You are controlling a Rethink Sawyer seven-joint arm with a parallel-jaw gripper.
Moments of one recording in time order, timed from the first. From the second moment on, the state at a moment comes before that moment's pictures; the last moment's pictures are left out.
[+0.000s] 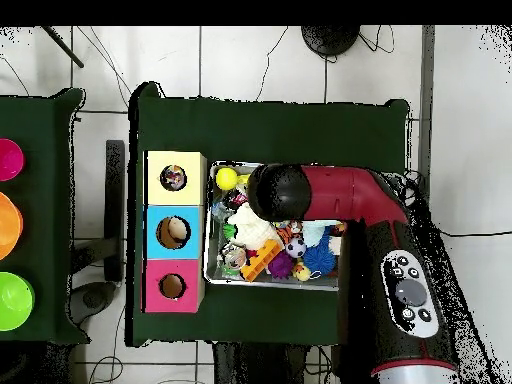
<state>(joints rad) -0.40 -0.69 0.22 1.49 -0.33 0.67 1.86</state>
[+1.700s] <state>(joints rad) -0.64 -0.68 0.39 1.52 -0.53 0.67 1.85</state>
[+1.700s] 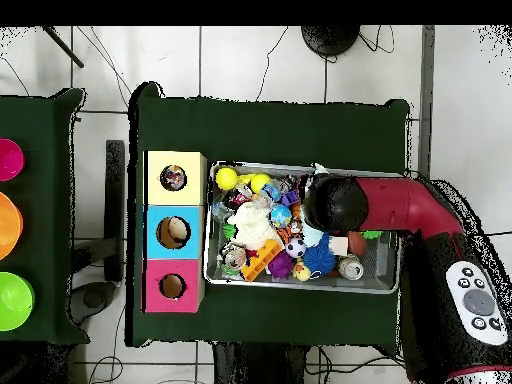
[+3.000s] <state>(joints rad) -0.81 -0.49 0.44 1.57 -0.71 0.61 1.85</state>
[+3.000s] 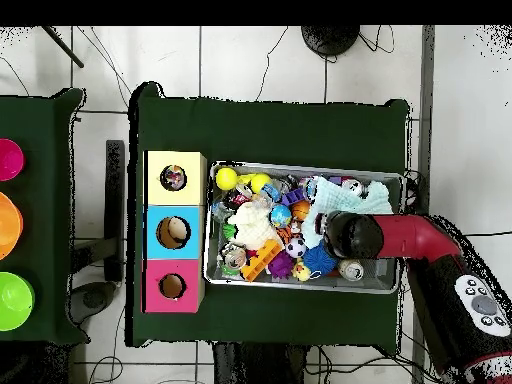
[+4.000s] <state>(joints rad) -0.77 -0.47 0.44 1.58 -0.79 0.52 1.85</state>
